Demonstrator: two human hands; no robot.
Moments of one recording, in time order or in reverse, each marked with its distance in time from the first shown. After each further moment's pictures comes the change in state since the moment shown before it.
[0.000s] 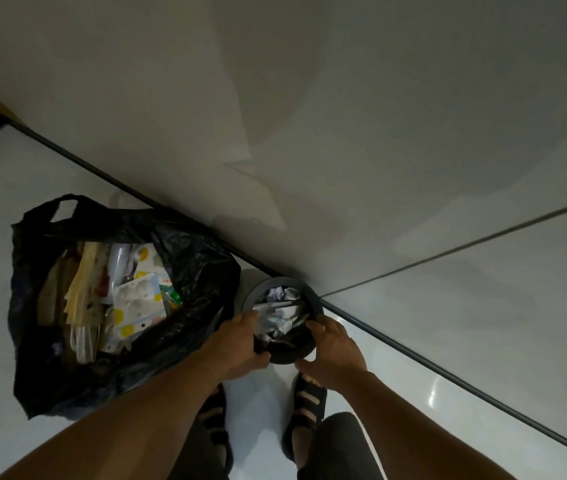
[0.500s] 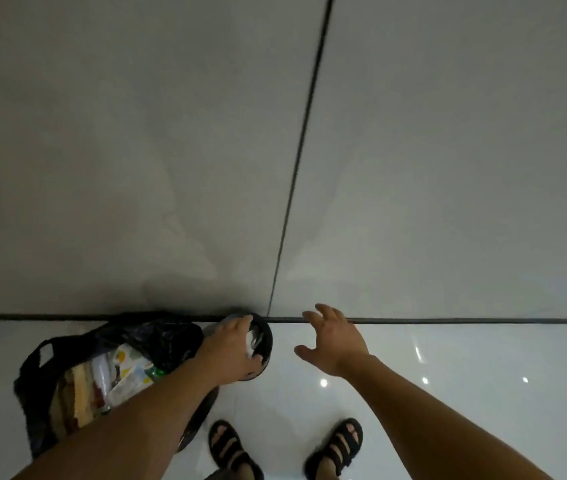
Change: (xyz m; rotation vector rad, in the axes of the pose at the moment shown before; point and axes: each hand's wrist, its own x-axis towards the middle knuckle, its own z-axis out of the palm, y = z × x) left_hand -0.205 0.174 -0.111 0.420 -0.030 0.338; right_hand -0.287 -0.030 -0.154 0.132 0.330 0.251
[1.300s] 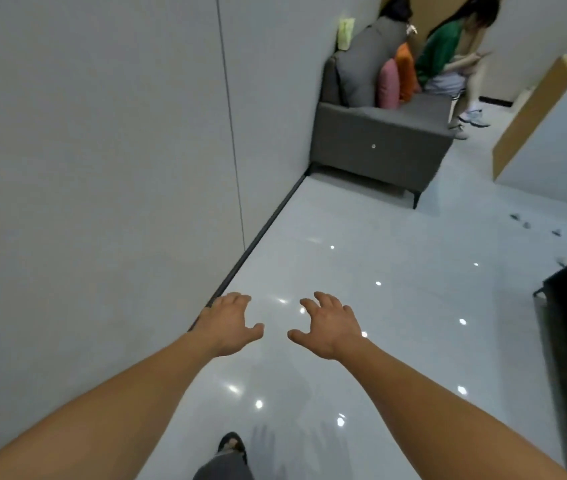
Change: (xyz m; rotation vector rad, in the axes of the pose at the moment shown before) left_hand -0.064 0.601 0.234 0.641 -0.185 0.888; right_hand -0.444 0.426 0.024 0.363 0.310 0.967
